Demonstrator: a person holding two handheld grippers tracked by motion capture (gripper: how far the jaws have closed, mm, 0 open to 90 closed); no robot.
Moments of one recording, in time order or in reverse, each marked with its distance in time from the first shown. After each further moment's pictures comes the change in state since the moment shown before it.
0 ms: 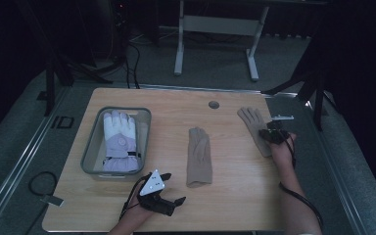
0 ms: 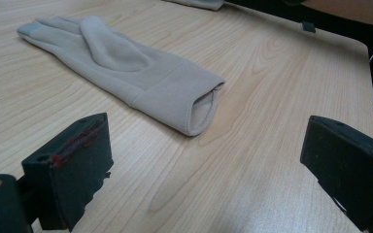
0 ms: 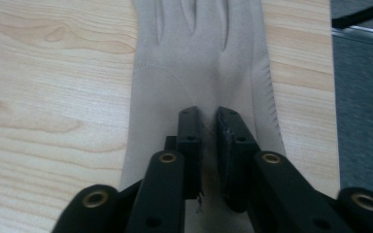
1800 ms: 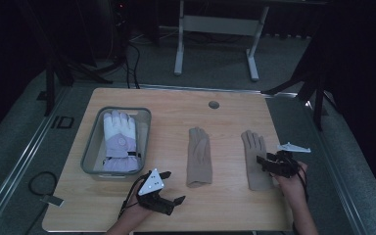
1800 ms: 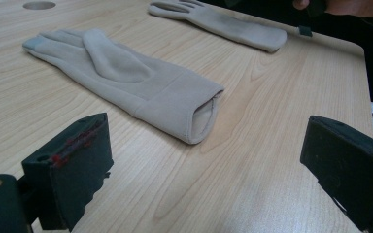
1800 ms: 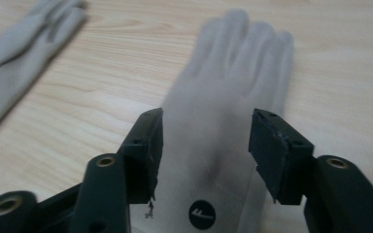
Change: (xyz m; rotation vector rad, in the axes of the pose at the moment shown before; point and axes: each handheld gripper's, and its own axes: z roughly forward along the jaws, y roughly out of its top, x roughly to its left) left arm 0.001 0.005 -0.004 -0.015 -0.002 0.024; right arm 0.038 -0.080 -0.104 -0.106 0.193 -0.008
